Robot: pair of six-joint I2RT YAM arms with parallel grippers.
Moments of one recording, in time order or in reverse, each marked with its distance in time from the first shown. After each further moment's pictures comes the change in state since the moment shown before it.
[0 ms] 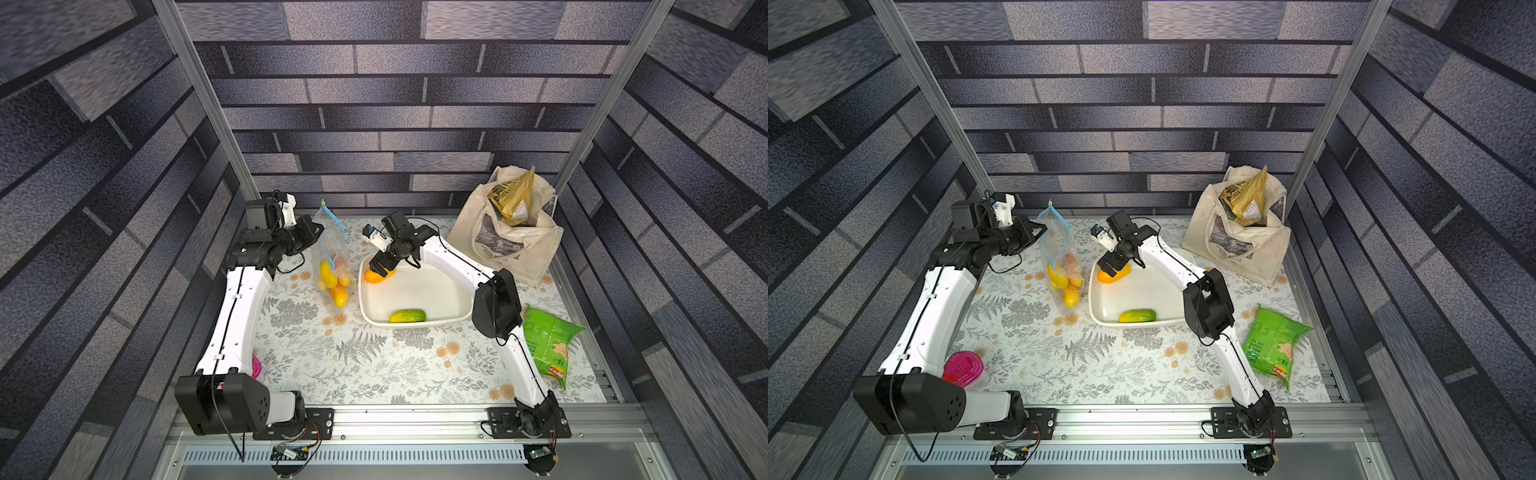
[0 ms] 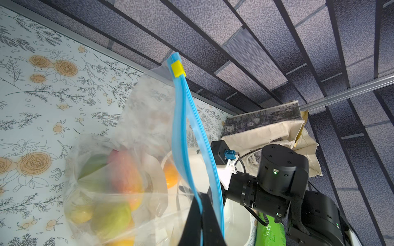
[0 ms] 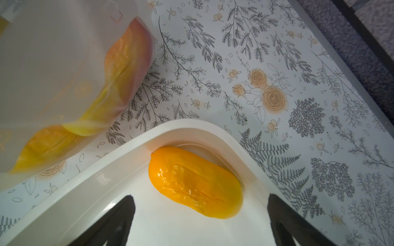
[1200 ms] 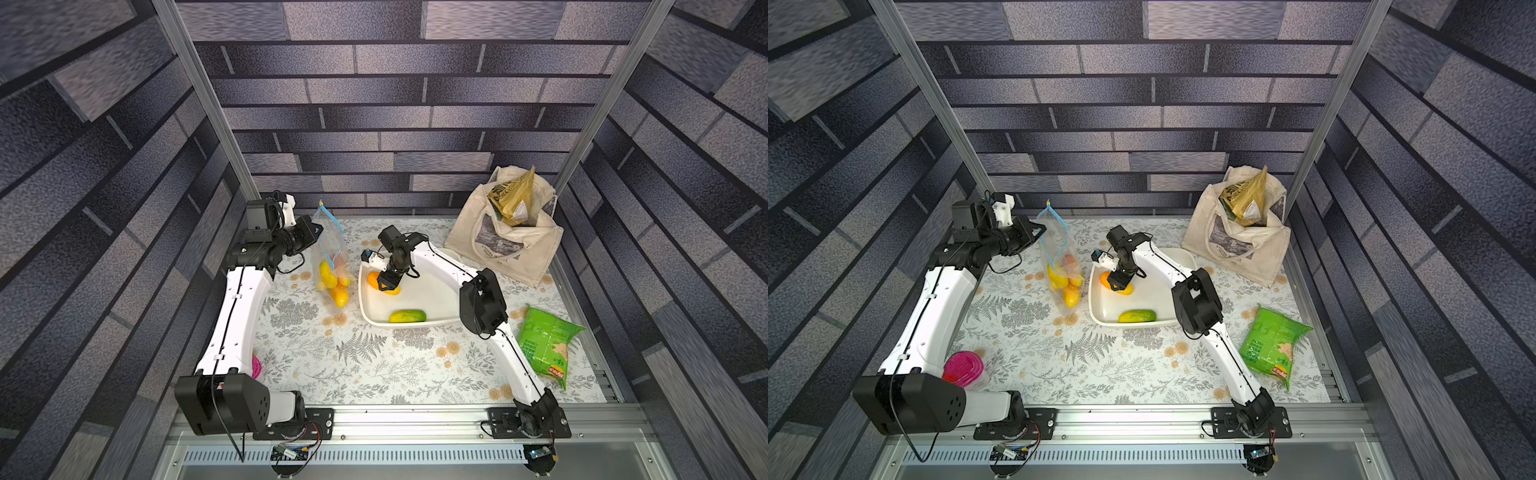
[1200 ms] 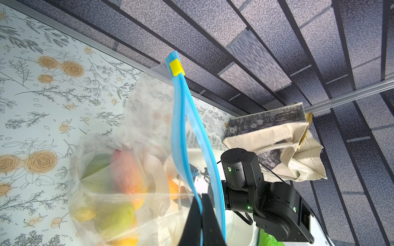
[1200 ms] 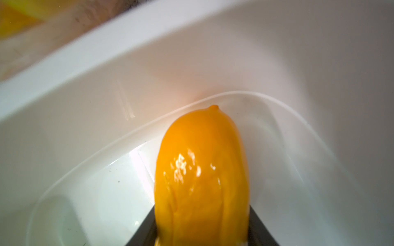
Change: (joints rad) left arm 0.000 0.000 0.002 -0.007 -0.022 0.000; right arm 0.009 0.100 0.004 -0.190 -0.072 -0.089
